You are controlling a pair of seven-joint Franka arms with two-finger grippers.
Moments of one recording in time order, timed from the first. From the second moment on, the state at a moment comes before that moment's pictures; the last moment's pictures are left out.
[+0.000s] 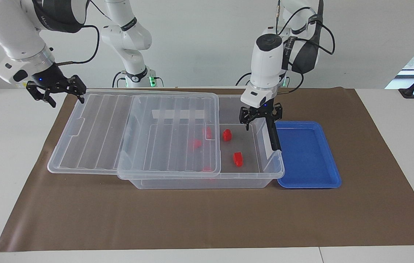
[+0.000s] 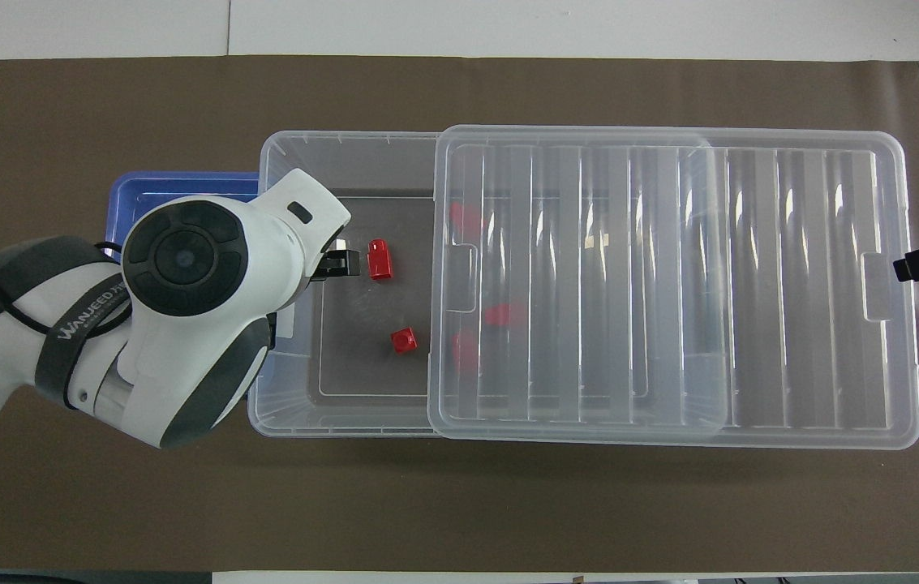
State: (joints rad) left arm -0.29 0.02 -0.21 -1.91 0.15 2.04 -0.55; right arm -0.19 -0.04 0.04 -1.69 0.01 1.62 -0.35
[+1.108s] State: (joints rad) left arm 0.03 -0.04 -0.19 -1.78 0.01 1.83 -0.11; right arm -0.34 0.00 0.04 -1.96 0.00 1.99 -0.45
